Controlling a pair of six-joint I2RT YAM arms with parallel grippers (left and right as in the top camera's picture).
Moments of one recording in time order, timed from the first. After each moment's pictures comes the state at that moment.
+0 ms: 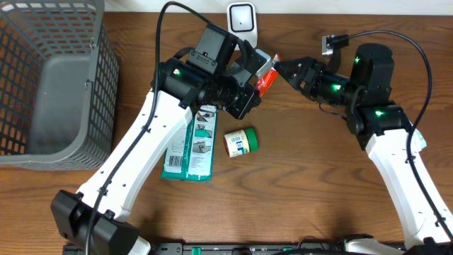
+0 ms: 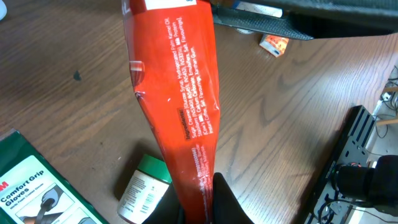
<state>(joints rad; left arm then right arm) -0.53 1.69 1.70 -1.01 0.49 0.09 0.12 1.40 1.11 -0.20 -0.77 0.81</state>
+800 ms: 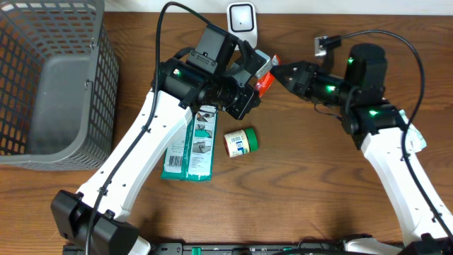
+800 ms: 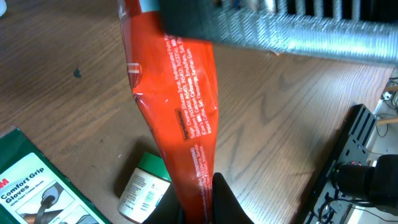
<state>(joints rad) -0.53 1.69 1.70 -1.02 0.48 0.09 0.16 1.42 1.11 -0.16 -0.79 0.79</state>
